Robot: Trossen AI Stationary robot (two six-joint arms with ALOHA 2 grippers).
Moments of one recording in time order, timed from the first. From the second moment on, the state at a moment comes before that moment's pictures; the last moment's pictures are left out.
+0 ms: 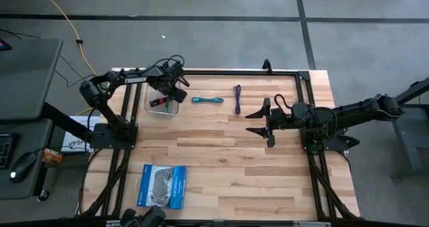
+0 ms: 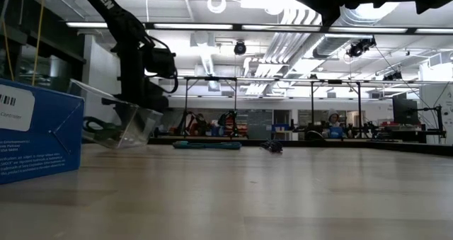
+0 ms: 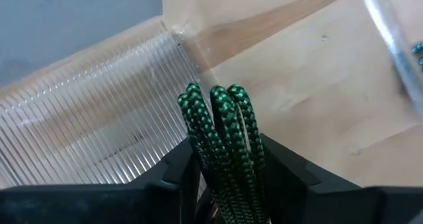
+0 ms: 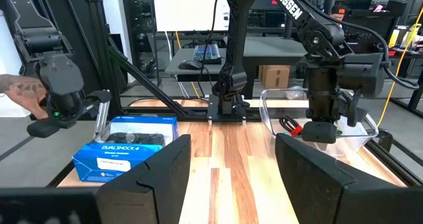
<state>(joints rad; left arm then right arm) 0.86 1.66 0.97 -0.71 -0.17 -0.31 0.10 0.92 0.49 0.41 0.05 -0.01</state>
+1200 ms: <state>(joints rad) 0.86 1.65 0.97 -0.65 -0.09 -0.36 0.10 0.92 0.49 0.41 0.05 0.00</state>
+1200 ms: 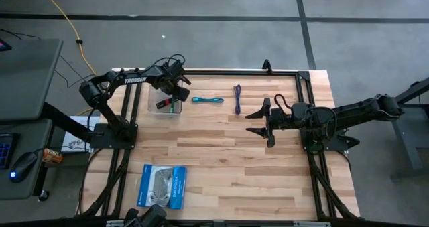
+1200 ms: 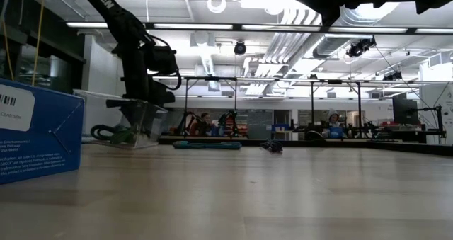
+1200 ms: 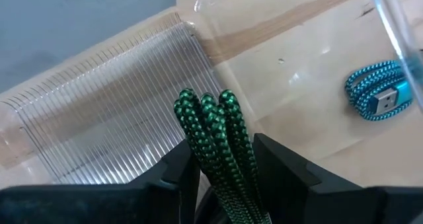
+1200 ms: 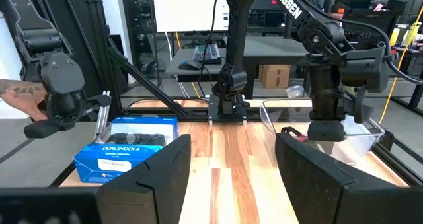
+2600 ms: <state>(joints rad) 0.79 1.22 0.97 -0.37 -0.14 -0.30 0.10 0.92 0.49 0.41 0.05 0.00</state>
